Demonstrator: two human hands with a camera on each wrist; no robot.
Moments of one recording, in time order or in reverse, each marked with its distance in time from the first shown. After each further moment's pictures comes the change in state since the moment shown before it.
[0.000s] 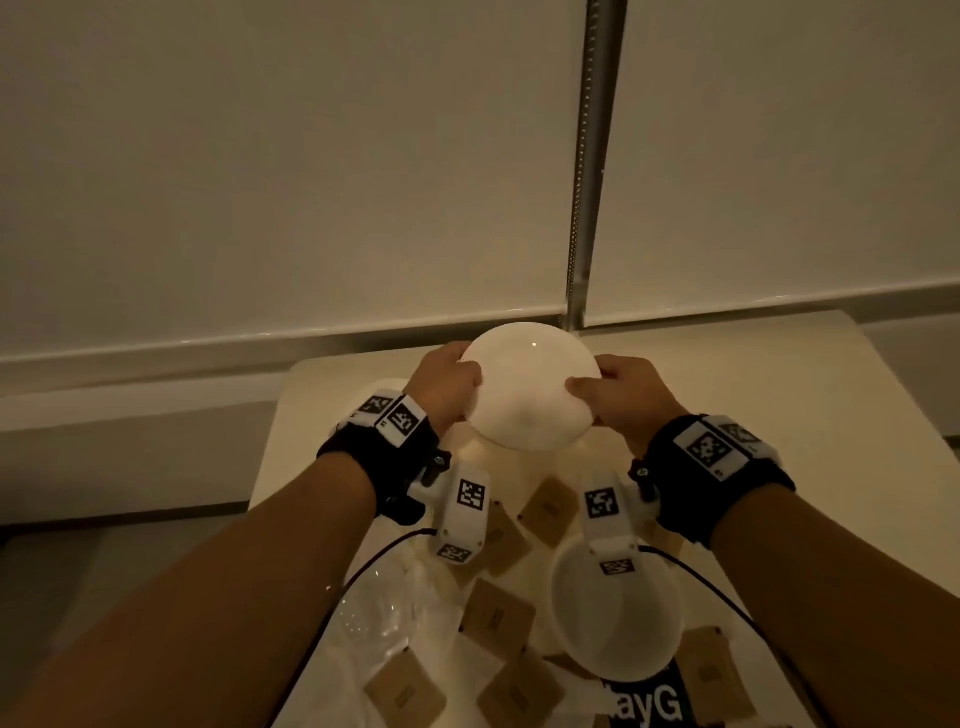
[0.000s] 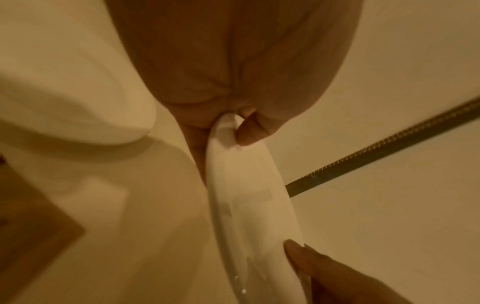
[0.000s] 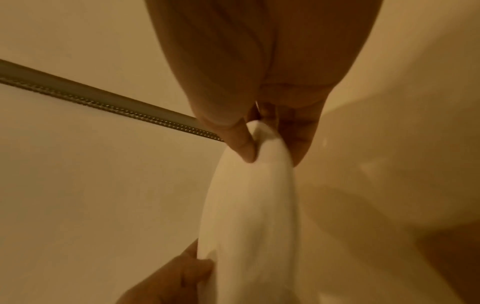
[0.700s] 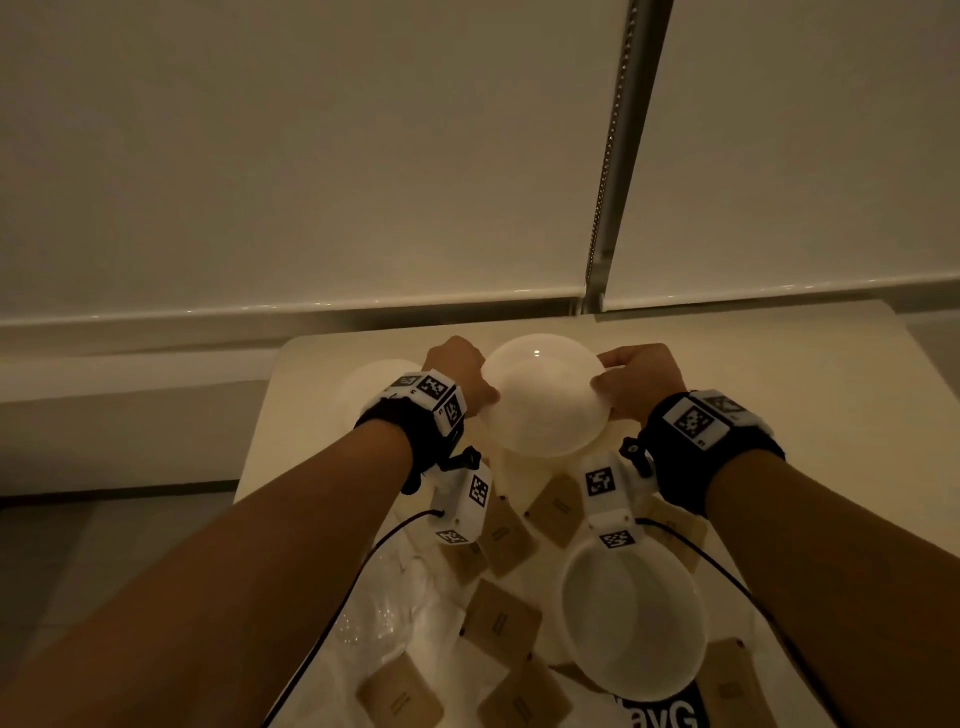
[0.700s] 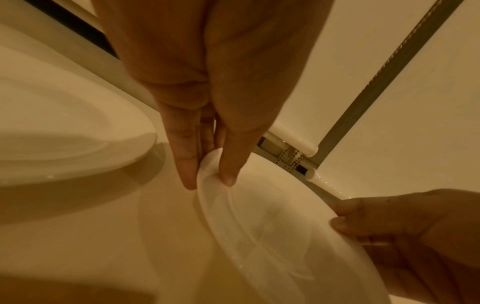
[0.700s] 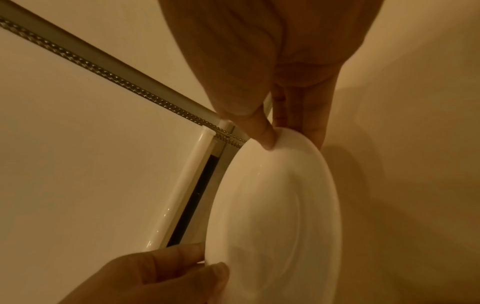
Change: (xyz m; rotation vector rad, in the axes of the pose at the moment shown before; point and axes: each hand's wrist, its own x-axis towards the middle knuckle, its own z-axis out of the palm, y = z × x) left_hand 0.036 -0.019 0.009 0.675 -0.031 -0.036; right_hand 0.047 0.020 0.007 -0.252 0.129 0.128
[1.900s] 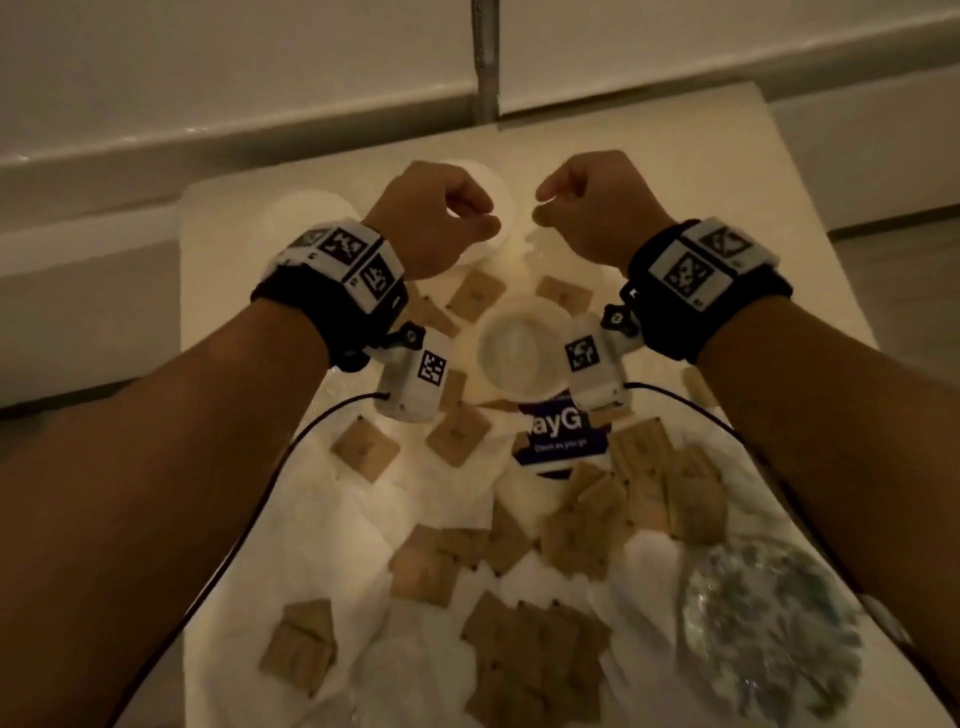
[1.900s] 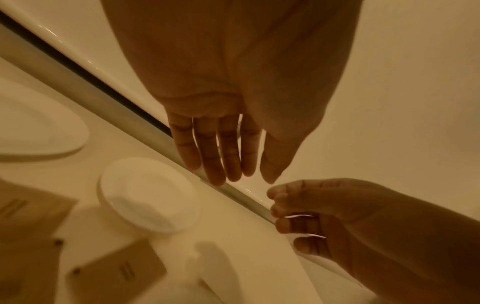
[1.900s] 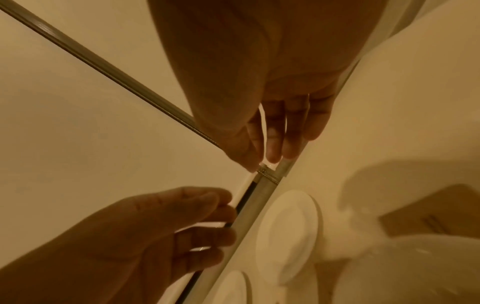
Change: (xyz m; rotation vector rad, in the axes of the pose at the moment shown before) left_hand -0.143 0.048 0.007 -0.072 0.009 0.407; right_hand -0.136 0.016 -0.067 -0.177 0.071 -0.284
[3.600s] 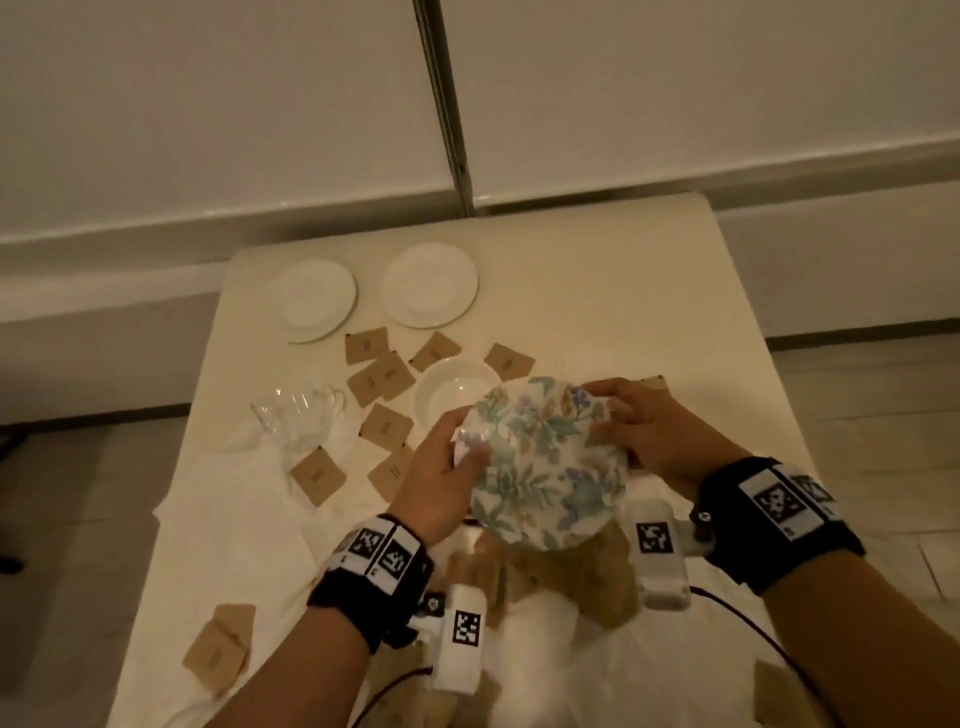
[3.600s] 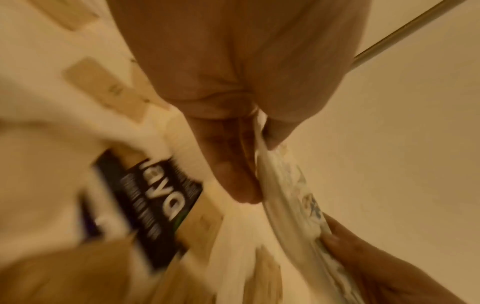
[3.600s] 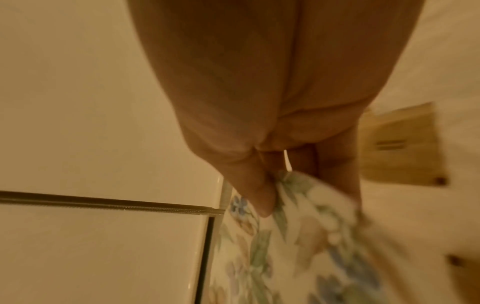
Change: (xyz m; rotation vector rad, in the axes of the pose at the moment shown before) left_hand -0.145 0.033 0.159 -0.727 0.099 -0.189; right_hand -0.102 0.142 -0.096 0.503 -0.538 0.228
